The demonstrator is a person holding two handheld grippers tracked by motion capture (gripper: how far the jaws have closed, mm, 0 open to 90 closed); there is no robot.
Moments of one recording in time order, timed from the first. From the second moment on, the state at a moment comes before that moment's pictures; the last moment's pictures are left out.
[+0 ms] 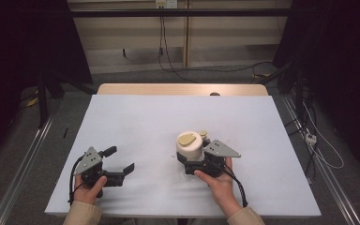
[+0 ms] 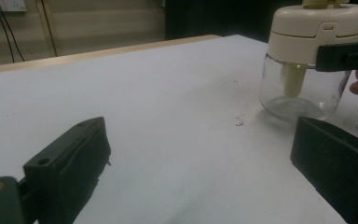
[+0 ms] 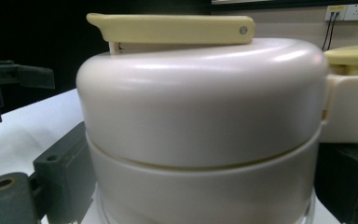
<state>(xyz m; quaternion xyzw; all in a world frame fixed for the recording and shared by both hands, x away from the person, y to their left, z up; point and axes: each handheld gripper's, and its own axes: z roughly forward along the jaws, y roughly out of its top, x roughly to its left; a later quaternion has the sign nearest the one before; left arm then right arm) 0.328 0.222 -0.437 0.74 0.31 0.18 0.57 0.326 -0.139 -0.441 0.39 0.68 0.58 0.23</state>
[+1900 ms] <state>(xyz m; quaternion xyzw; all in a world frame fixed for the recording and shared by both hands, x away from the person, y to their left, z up) 0.328 0.223 -0.437 0.74 0.31 0.18 0.57 0.363 -0.125 -0.445 0.39 0.67 0.58 0.25</state>
